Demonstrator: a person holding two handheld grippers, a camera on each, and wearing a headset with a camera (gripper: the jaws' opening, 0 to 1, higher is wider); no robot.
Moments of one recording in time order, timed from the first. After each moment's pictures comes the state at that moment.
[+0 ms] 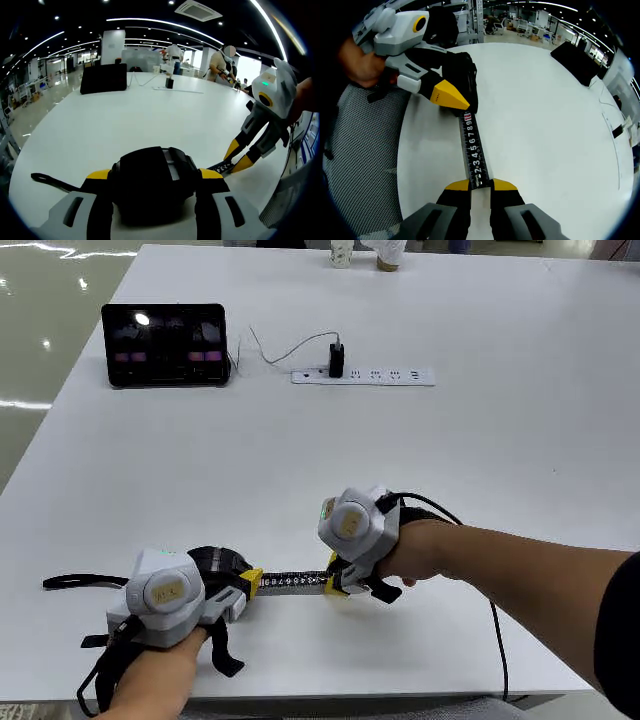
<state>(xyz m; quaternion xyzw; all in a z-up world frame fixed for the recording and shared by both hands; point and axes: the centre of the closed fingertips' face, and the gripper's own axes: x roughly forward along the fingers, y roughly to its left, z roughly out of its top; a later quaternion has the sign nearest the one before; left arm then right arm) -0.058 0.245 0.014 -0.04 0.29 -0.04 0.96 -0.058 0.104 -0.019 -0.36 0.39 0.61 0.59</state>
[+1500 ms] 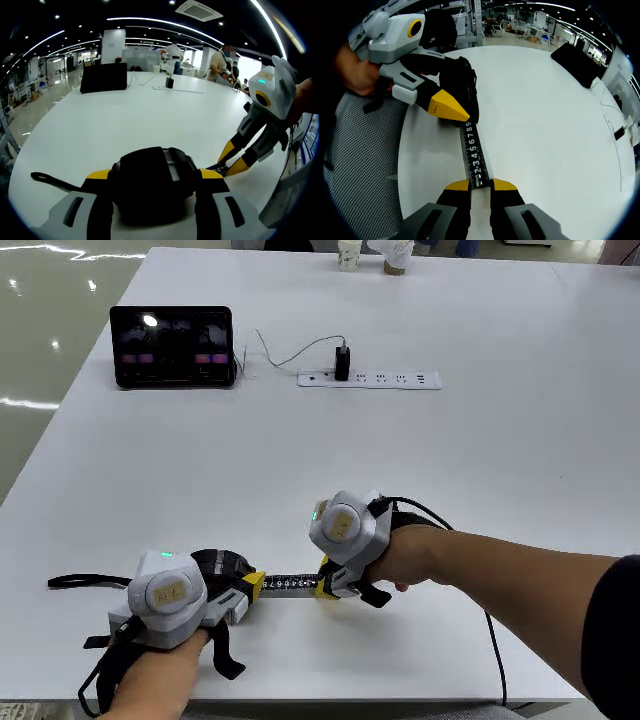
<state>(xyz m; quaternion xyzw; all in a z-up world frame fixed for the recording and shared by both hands) -0.059 0.244 0.014 -0.04 0.29 -0.04 0.95 -0.060 0.121 -0.019 -0.34 0.39 0.61 0.60</state>
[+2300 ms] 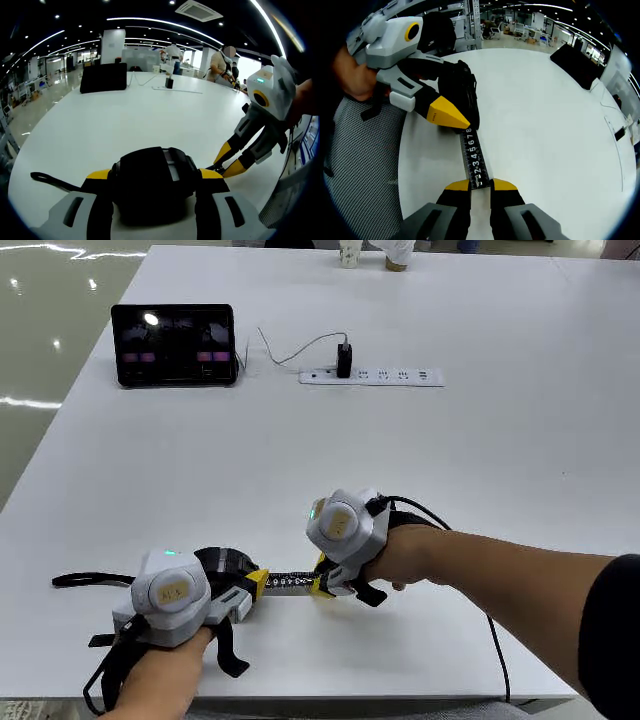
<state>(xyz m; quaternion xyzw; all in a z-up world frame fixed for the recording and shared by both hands) -0.059 0.245 0.015 -0.04 0.29 -0.04 0.95 -0.062 0.132 -0.018 -0.33 0.38 0.61 0.61</state>
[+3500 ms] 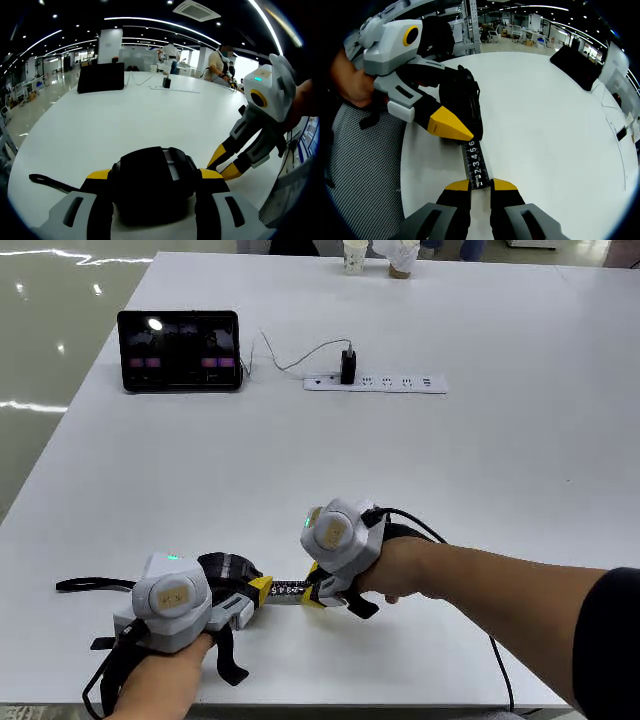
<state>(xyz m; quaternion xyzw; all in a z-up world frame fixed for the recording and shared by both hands) -0.058 0.244 0.014 -0.04 0.29 -0.06 0.95 -0.069 0.148 -0.016 -0.31 0.38 0.61 0.62</state>
